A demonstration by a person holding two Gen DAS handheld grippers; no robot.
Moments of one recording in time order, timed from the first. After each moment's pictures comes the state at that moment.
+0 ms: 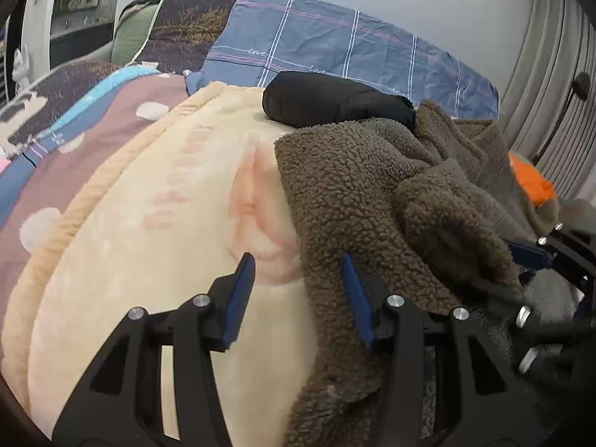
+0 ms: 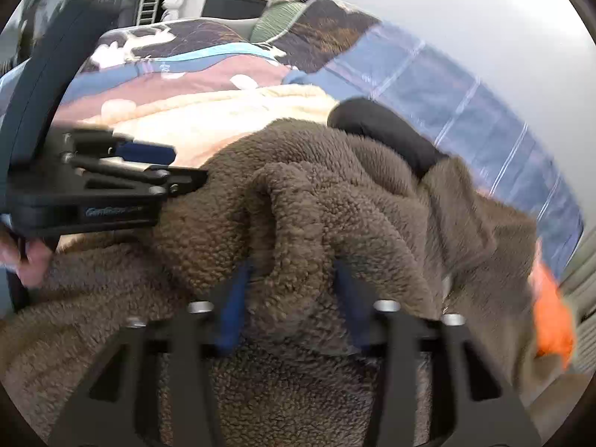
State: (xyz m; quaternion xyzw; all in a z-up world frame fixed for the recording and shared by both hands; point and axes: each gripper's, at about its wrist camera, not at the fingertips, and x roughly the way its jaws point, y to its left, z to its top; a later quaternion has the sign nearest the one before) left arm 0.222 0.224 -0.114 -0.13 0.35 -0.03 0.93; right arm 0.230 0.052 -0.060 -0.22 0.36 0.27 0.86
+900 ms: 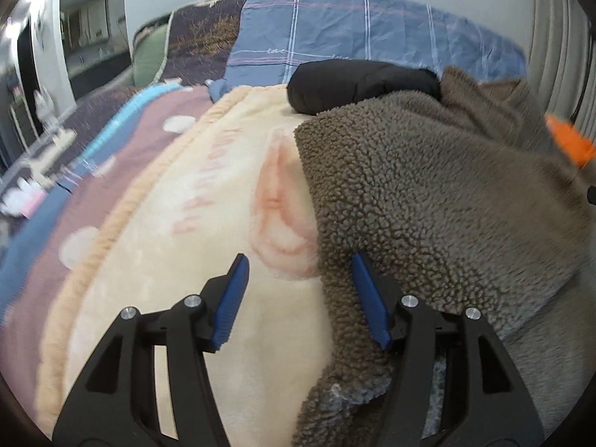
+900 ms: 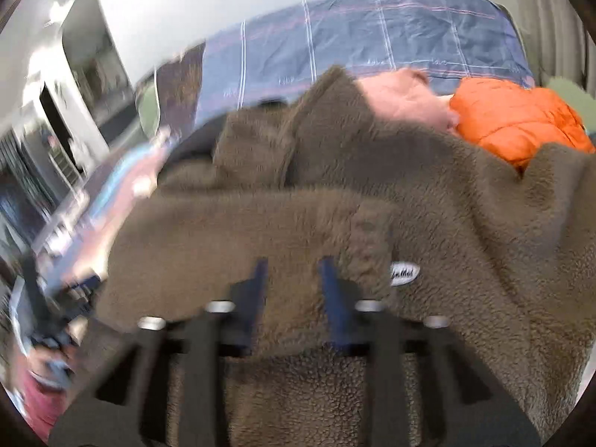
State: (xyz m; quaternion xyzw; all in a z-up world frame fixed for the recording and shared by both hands) left arm 0.229 0.191 -0.119 0.00 0.38 0.07 0.92; right arm 0.277 -0.154 -0.074 0.04 0.43 0.14 0.89
